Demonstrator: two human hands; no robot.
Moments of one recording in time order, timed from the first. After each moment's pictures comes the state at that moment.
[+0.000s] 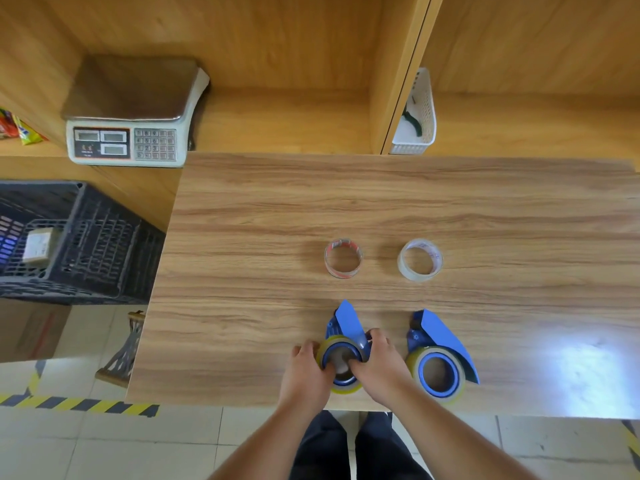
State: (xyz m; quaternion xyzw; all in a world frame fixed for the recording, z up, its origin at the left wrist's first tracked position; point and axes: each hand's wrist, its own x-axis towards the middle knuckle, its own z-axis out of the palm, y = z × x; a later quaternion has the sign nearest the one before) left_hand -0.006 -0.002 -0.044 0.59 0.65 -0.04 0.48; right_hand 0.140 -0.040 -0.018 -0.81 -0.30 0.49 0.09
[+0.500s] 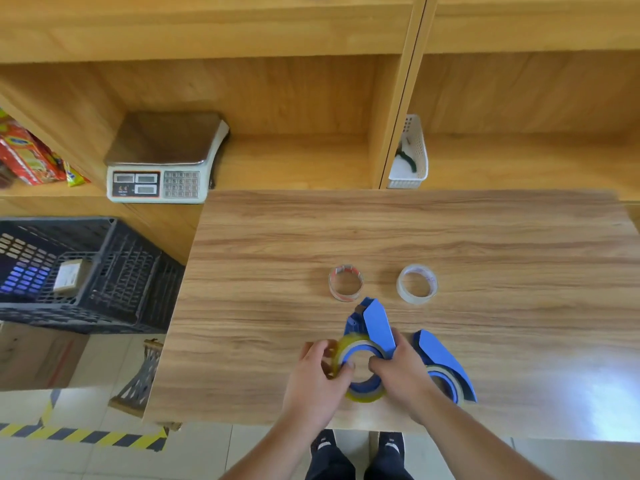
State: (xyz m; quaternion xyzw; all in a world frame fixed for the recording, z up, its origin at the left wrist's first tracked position) left_hand 0.002 -0.002 0.040 0.63 0.60 0.10 0.48; right_hand 0.164 -0.040 0.049 -0.78 -0.25 0.51 0.25
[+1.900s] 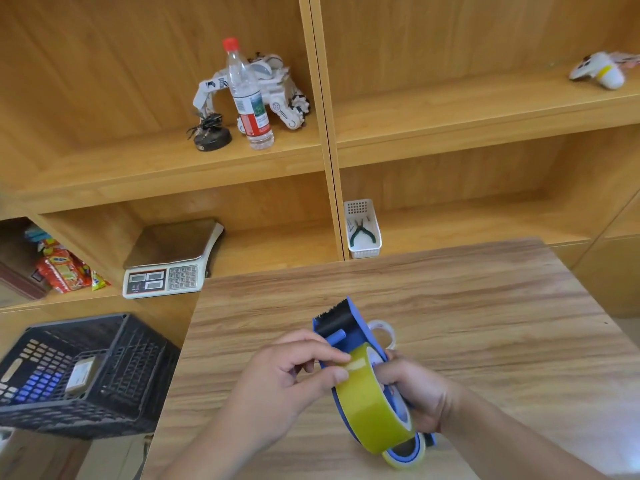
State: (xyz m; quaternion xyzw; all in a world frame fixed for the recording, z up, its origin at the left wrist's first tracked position) left_hand 0.051 -0.020 0.264 0.80 0.31 0.25 0.45; right_hand 0.255 -0.085 0.190 -0.38 -0.23 0.79 0.42
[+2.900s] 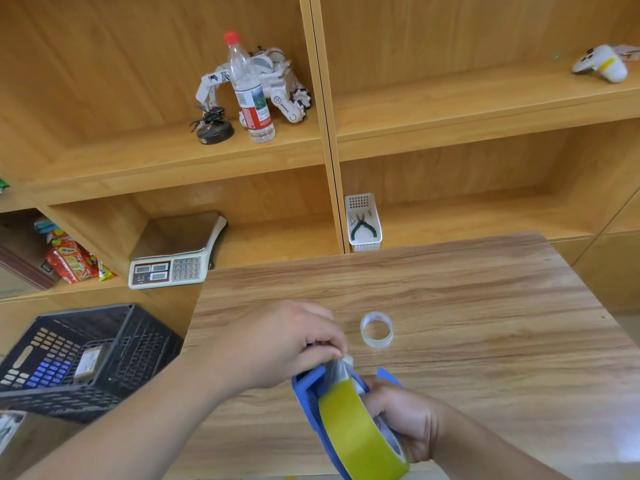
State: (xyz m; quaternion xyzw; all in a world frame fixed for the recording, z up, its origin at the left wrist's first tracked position) left_hand 0.070 0.004 0.321 0.96 0.19 -0.01 0.22; right_hand 0.231 -0.112 0.174 -0.37 -0.23 0.84 0.34
